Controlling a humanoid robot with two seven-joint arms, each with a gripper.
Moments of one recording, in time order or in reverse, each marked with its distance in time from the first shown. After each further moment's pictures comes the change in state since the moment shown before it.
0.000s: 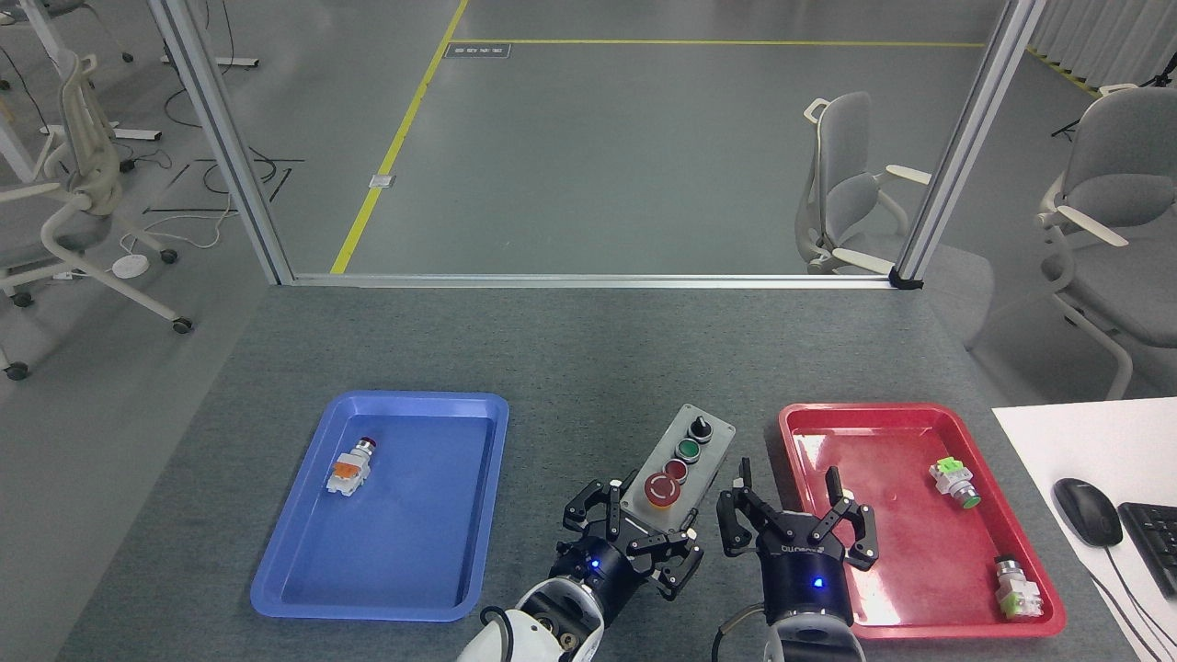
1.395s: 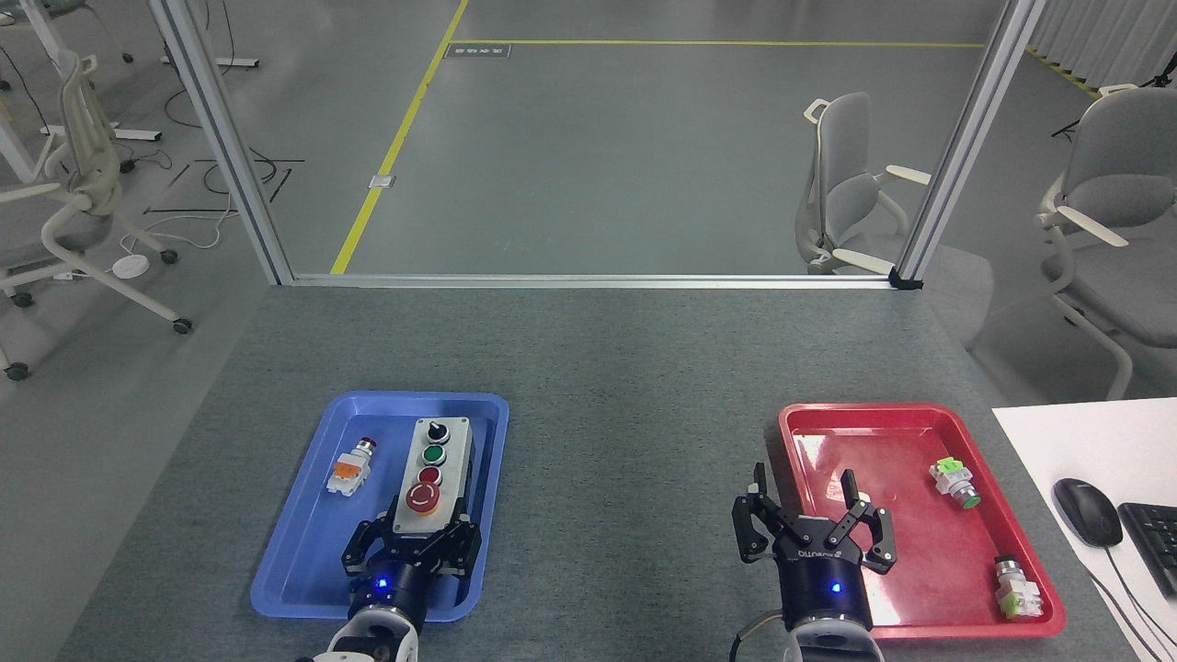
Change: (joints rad) left arm 0.185 0.159 0.535 -0.049 0.008 0.008 0.035; right arm 0.015 -0.035 -0.010 -0.013 0.000 -0.012 -0.002
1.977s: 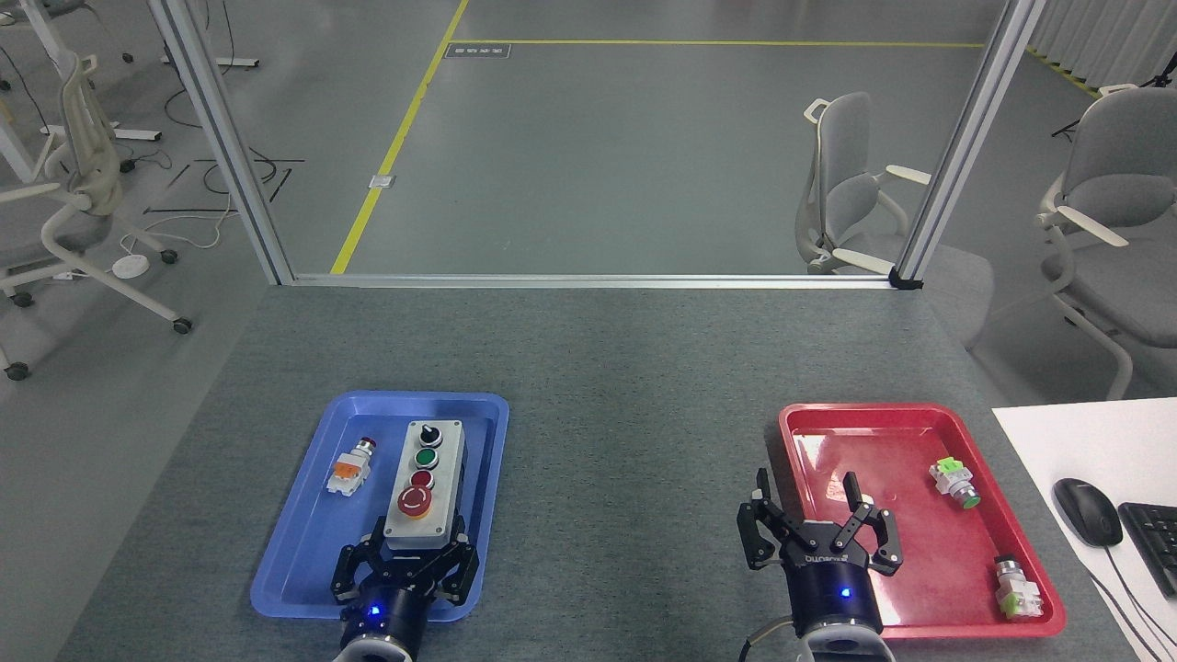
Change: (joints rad) left arm 0.103 -0.002 0.007 -0.132 -0.006 0.041 0.010; right arm 0.010 -0.012 -0.040 0.005 0.006 -0.076 0.005
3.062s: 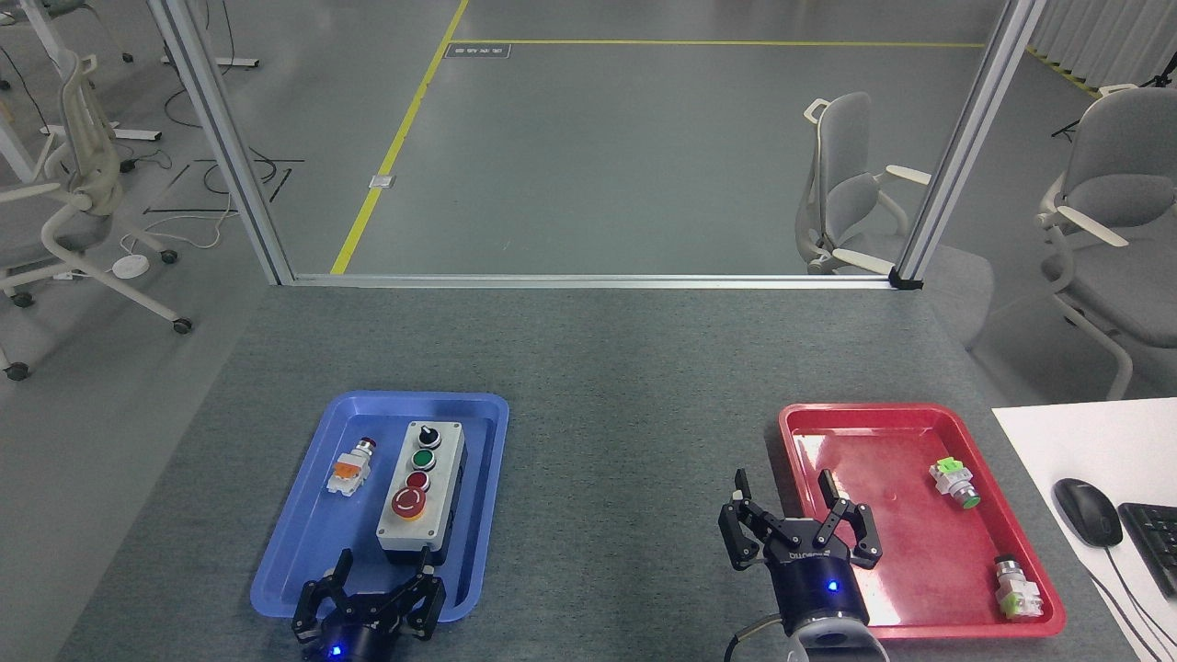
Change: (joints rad) left arm 0.119 0.045 0.038 -0.102 0.020 -0.016 0.010; right arm -0.013 0.042 -0.036 0.005 0.004 -0.110 0.046
